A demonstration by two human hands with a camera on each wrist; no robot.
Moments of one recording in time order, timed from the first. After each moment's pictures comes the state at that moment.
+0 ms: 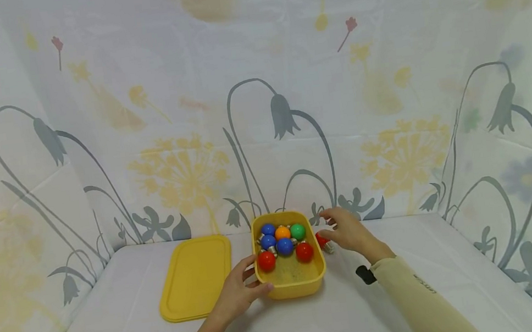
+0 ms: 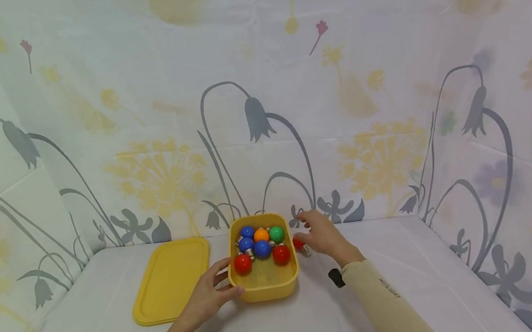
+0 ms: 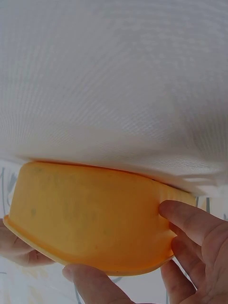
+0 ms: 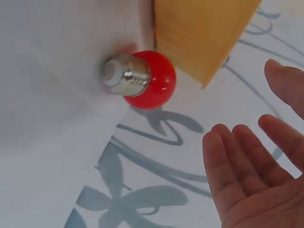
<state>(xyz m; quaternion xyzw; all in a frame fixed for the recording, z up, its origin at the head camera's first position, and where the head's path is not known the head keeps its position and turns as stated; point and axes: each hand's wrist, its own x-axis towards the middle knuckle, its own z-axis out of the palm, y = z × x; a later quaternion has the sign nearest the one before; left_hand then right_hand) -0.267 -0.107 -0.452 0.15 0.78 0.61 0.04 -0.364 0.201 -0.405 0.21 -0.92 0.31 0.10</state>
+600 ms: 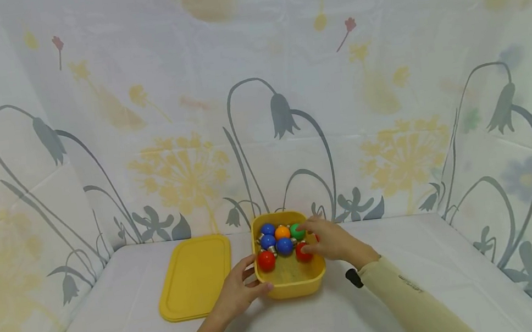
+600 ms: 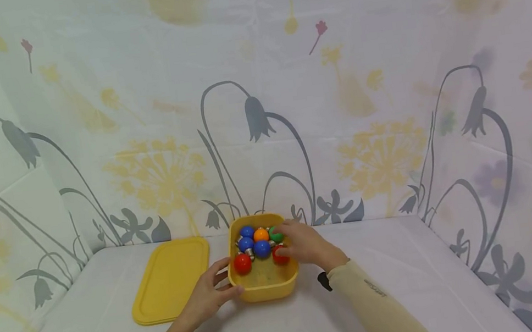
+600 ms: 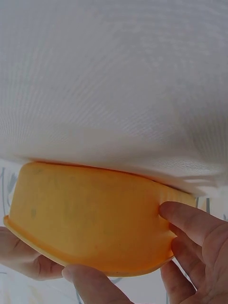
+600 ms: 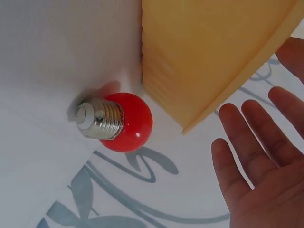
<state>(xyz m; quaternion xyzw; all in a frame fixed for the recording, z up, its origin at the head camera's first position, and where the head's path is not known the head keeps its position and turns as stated) -0.269 -0.106 -0.454 0.14 0.78 0.61 0.03 -0.347 0.164 -0.397 0.32 -0.92 0.22 0.05</state>
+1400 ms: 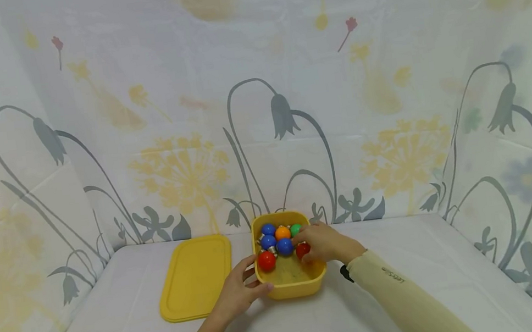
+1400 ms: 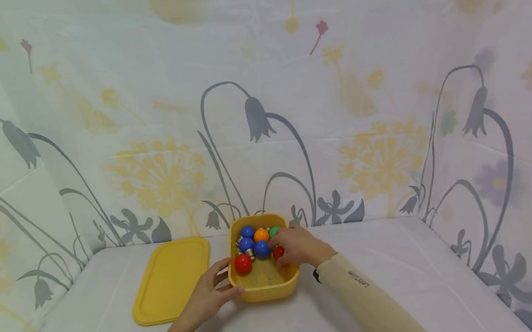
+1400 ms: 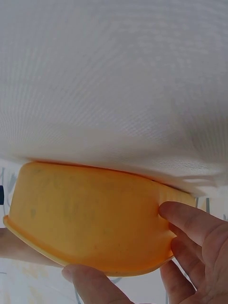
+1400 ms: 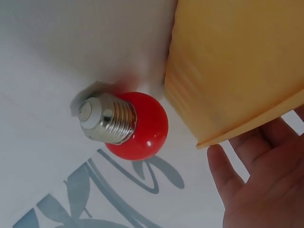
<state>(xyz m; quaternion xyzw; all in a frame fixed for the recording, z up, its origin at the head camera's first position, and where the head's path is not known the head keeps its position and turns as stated) -0.269 -0.107 -0.454 0.15 0.78 0.61 0.04 -0.368 0.146 -0.408 0.33 -0.94 0.08 -0.02</state>
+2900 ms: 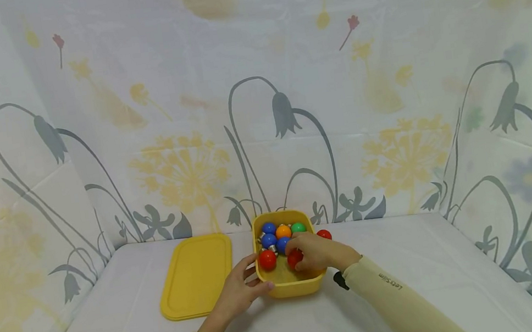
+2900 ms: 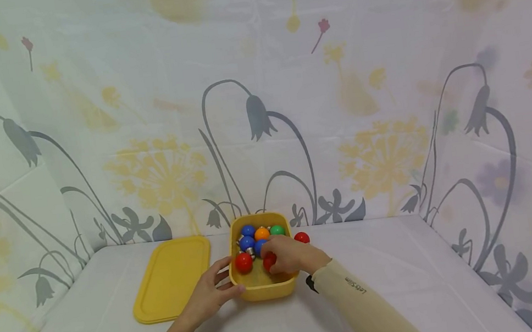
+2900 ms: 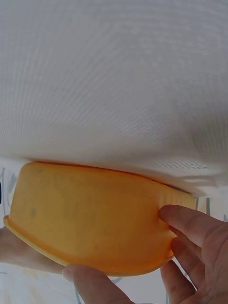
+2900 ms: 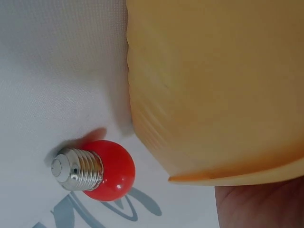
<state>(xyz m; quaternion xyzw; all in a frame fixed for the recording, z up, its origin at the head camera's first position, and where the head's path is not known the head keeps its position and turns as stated) -0.248 -0.104 -0.424 0.15 0.77 0.62 0.04 -0.349 0.128 -0.409 0.35 -0.92 0.16 -0.08</state>
